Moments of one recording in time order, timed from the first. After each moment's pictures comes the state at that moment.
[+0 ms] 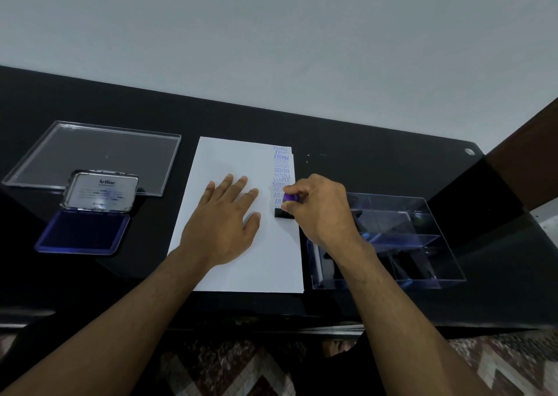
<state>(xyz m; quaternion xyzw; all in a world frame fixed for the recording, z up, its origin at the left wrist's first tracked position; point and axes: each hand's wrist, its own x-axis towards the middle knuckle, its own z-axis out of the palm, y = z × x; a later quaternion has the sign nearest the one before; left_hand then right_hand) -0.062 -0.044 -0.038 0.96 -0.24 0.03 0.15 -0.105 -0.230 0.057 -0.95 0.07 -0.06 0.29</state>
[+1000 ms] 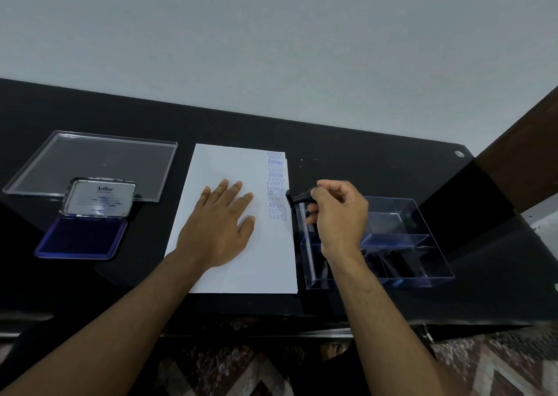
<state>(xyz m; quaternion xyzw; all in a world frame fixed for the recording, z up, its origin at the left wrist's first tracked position) -0.066 -0.043 -0.034 0.95 -0.24 0.03 0.17 -0.124 -0.239 0.050 -0.70 0.26 -0.23 0.62</state>
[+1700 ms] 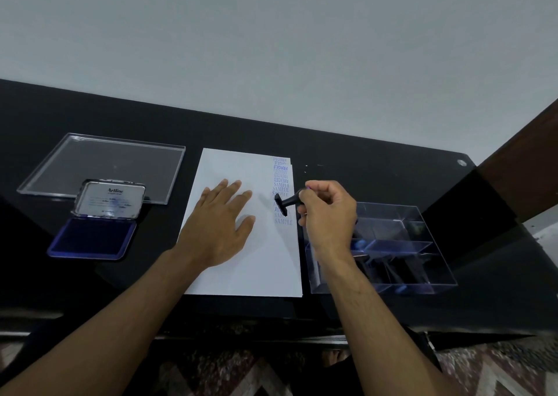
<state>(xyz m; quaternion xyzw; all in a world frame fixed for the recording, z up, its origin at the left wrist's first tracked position) -0.067 -0.029 -0.022 0.95 -0.23 0.03 0.22 -0.116 -0.218 0.050 -0.73 0.22 -0.23 0.61</state>
